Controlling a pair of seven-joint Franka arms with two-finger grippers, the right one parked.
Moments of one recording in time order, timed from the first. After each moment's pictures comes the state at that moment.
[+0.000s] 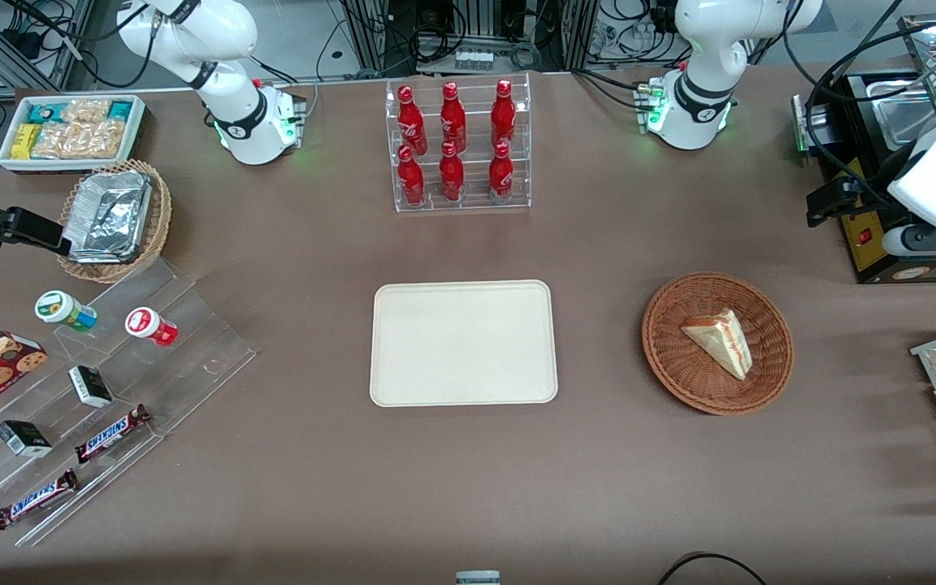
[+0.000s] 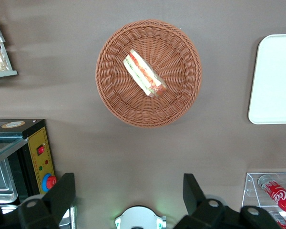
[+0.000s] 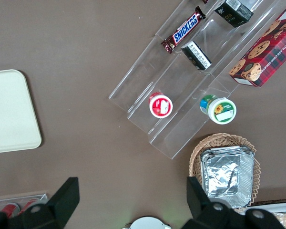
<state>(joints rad) 0.06 0.01 -0.13 -1.55 0.02 1.41 -0.05</state>
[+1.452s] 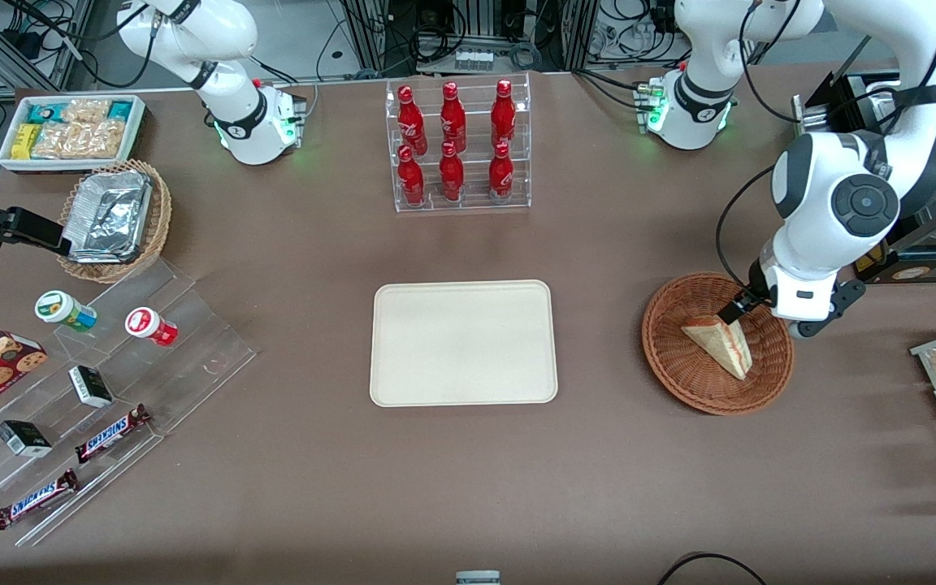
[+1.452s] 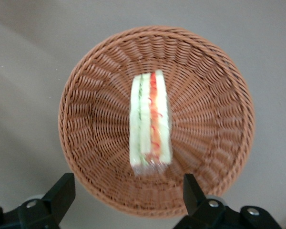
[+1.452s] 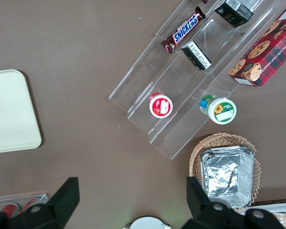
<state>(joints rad) -0.17 0.08 0.07 -2.21 0.07 2.27 -0.82</state>
